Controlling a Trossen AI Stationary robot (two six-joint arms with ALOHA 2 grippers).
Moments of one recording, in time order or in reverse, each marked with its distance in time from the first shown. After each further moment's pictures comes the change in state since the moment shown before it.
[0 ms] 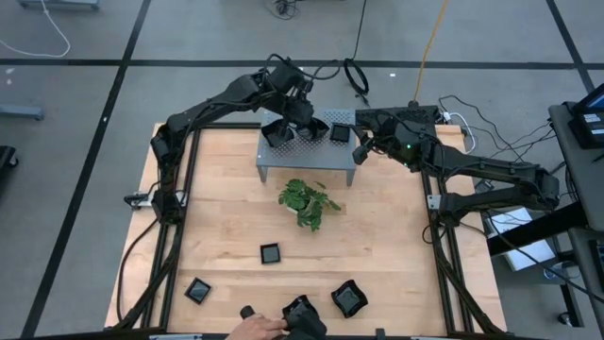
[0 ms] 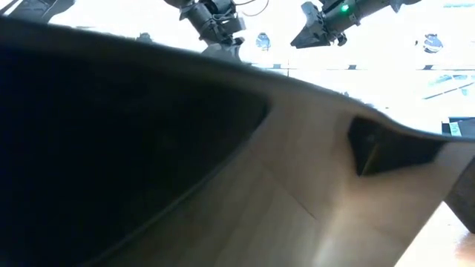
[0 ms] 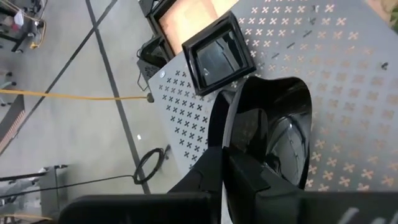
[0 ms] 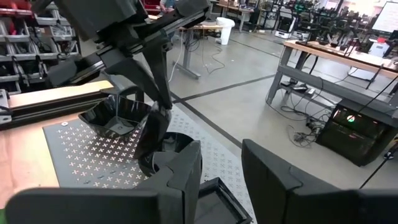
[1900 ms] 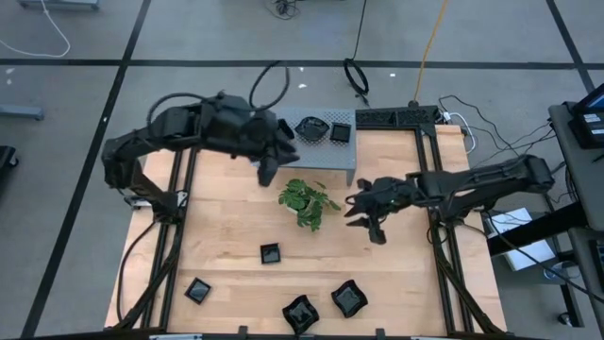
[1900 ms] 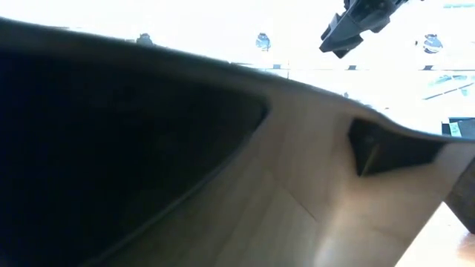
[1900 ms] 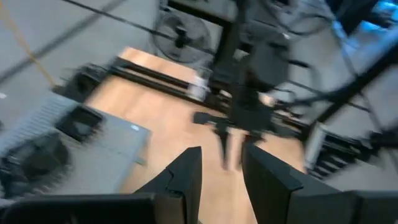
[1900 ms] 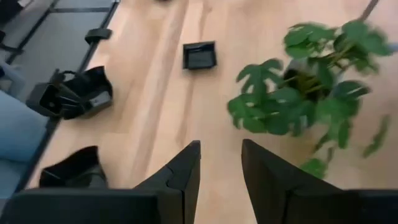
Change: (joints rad) left arm -0.478 -0.388 -0.001 -0.032 -0.157 -1.431; right arm 0.440 0.067 0.000 -0.417 -0.530 0.143
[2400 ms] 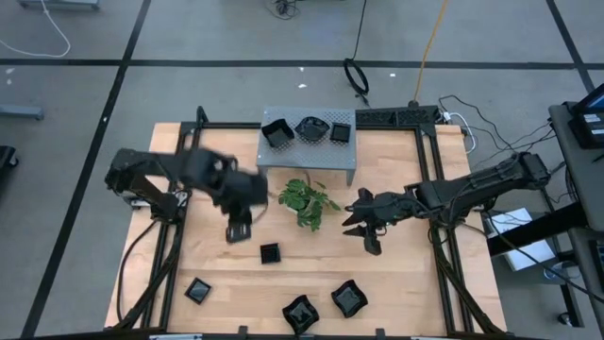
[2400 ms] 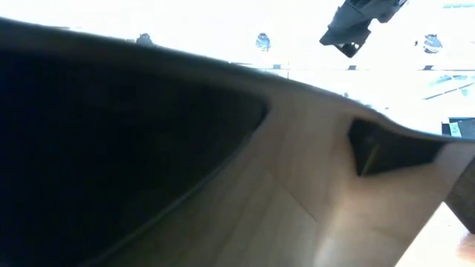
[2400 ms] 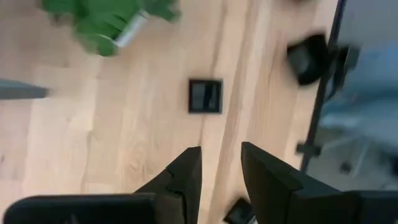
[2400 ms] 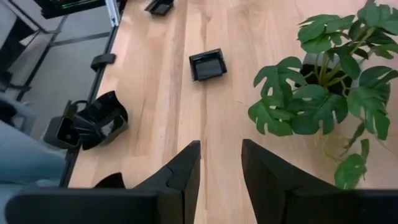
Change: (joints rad) left arm -0.239 0.026 -0.168 -0.594 0.131 -0.111; right arm 0.129 0.040 0.000 0.068 0.120 0.238
